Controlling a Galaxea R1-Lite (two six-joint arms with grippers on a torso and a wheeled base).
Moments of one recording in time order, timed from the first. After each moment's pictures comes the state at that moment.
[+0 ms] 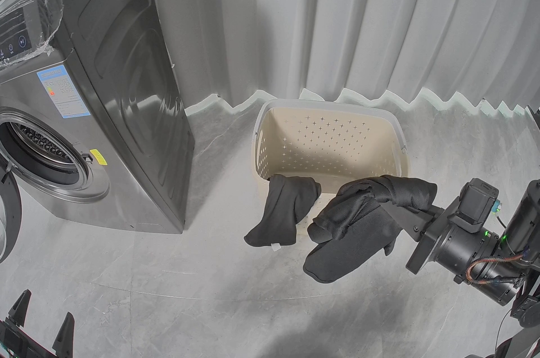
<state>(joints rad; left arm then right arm) 0.00 0.02 -0.02 0.01 -0.02 -0.01 0.80 1.46 -0.30 -1.17 -0.19 0.17</state>
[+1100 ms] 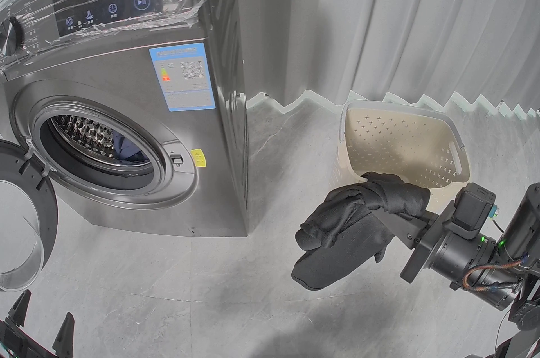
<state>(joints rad) 0.00 0.02 -0.02 0.01 -0.02 -0.01 0.84 1.47 -0.30 -1.18 -0.18 0.17</state>
